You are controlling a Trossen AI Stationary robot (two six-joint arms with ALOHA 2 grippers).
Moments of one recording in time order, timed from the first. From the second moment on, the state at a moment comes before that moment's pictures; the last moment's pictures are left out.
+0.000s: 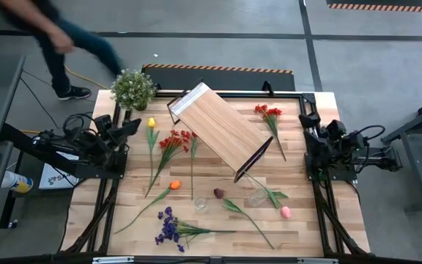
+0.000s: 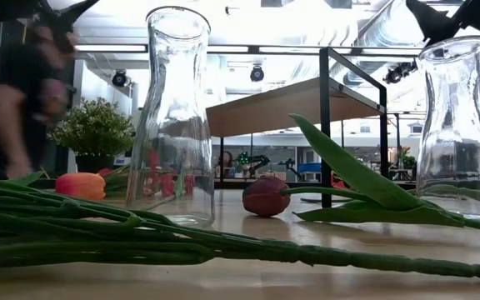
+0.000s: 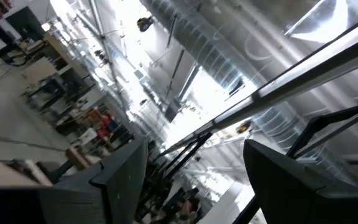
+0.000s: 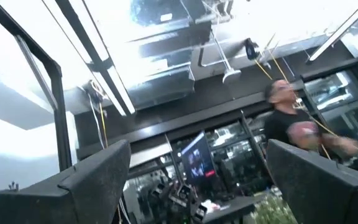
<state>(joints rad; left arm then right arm) -0.22 0.05 0.13 0.59 -0.49 -0.61 -0.03 0.01 0.05 0.69 0.19 0.25</state>
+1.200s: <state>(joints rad) -0.22 0.17 0.75 -0.19 -0.41 -0.45 -0.03 0.16 0.34 0.75 -0.08 0.05</state>
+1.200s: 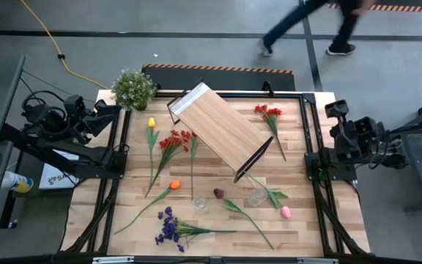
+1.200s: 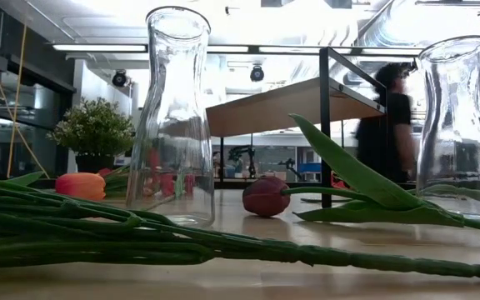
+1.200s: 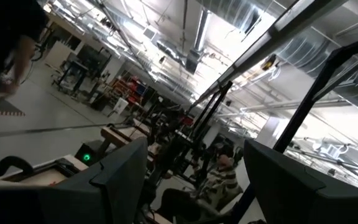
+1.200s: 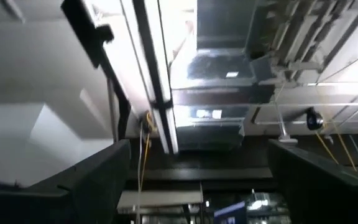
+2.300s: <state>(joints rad) -0.22 0.22 0.77 -0.28 -0.37 -0.54 -0.03 0.70 1.20 -0.10 0.10 -0.05</state>
